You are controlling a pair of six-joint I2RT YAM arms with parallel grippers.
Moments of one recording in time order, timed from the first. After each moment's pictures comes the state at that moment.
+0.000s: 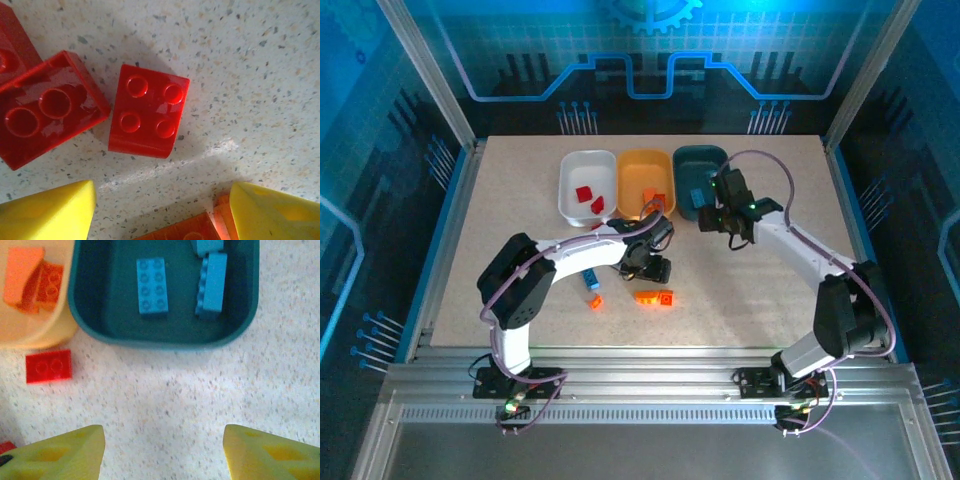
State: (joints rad) left arm -0.77 1.89 1.30 -0.70 0.03 -0.59; right arm 0.39 1.51 1.12 -0.57 0.18 0.27
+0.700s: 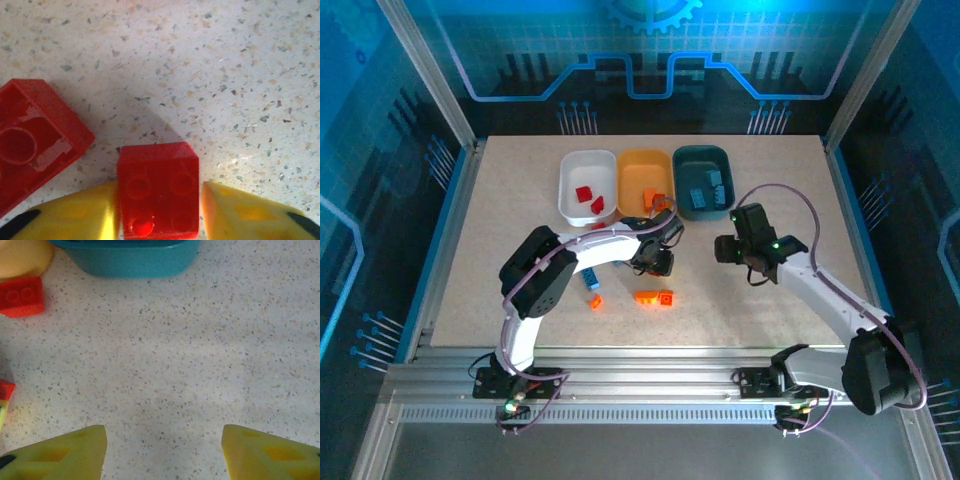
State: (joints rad) left arm -0.77 2.03 1.40 -0.63 -0.04 -0.56; right arm 0.37 1.20 0.81 -0.57 0.17 0.30
